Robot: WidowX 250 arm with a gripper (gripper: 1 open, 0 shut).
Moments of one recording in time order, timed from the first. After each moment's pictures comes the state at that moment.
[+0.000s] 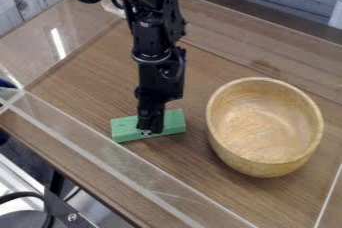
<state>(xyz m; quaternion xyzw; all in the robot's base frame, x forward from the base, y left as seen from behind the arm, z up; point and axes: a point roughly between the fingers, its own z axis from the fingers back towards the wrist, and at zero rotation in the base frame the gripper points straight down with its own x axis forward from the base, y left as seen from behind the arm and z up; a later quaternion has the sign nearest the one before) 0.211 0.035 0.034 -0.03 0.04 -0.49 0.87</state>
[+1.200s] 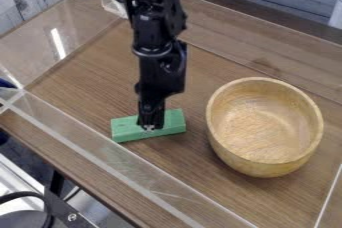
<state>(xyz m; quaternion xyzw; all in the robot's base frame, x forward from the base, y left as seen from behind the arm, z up) 0.215 0.034 0.043 -0.03 0.03 -0.47 0.88</state>
